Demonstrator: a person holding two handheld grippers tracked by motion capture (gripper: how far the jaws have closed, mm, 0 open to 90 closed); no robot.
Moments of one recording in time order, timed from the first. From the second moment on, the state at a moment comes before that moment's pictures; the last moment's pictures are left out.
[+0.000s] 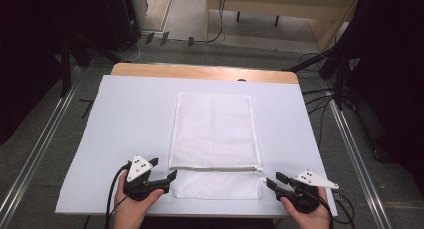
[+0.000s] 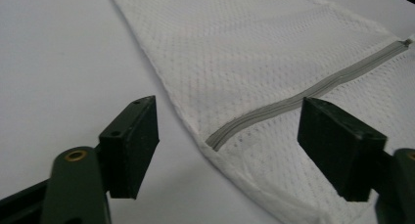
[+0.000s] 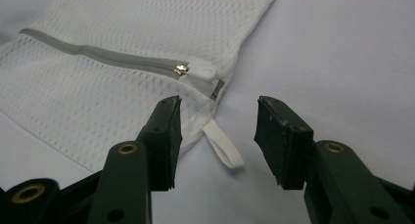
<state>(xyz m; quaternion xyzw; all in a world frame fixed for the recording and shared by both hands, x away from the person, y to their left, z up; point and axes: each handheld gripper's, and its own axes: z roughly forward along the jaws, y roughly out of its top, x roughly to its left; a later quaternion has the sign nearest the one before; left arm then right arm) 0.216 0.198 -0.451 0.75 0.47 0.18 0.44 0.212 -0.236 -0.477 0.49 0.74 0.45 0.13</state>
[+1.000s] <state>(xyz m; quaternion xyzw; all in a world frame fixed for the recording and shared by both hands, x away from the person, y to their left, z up) 0.245 0.065 -0.444 0.81 0.37 0.06 0.45 0.234 -0.200 -0.489 0.46 0.78 0.40 0.16</state>
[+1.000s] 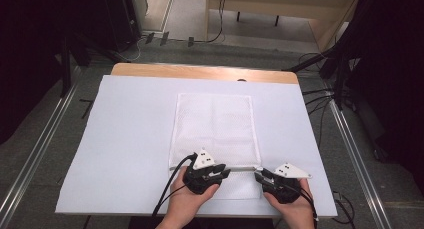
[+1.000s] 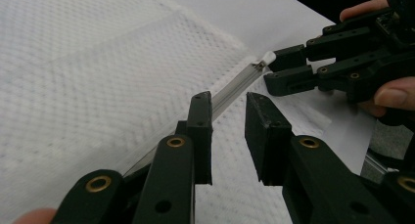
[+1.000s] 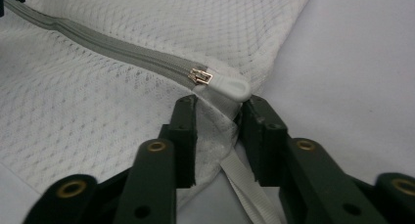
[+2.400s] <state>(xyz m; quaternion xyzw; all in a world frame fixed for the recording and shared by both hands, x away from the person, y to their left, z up) 0.273 0.023 -0.444 0.77 0.43 -0.04 0.48 0.214 -0.179 -0.467 0.38 0.79 0.44 0.20</state>
